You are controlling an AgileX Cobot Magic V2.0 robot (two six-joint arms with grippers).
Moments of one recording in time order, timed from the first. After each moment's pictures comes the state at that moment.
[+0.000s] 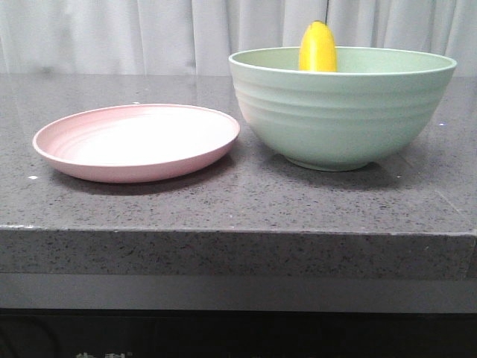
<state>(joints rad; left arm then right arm) -0.11 0.07 -0.38 -0.06 0.50 0.01 0.17 0.11 -0.36 0.14 0.44 0.00</state>
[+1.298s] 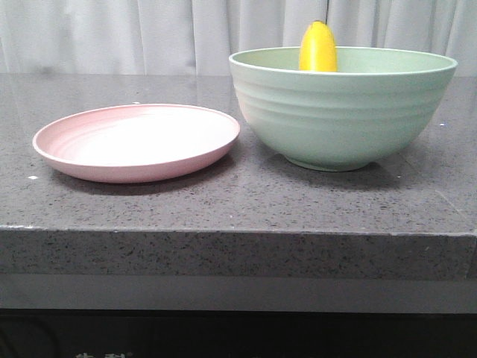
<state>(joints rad) -0.05 -0.01 0.01 -0.05 0.18 0.01 0.17 0.11 -0.36 0.14 0.44 0.00</state>
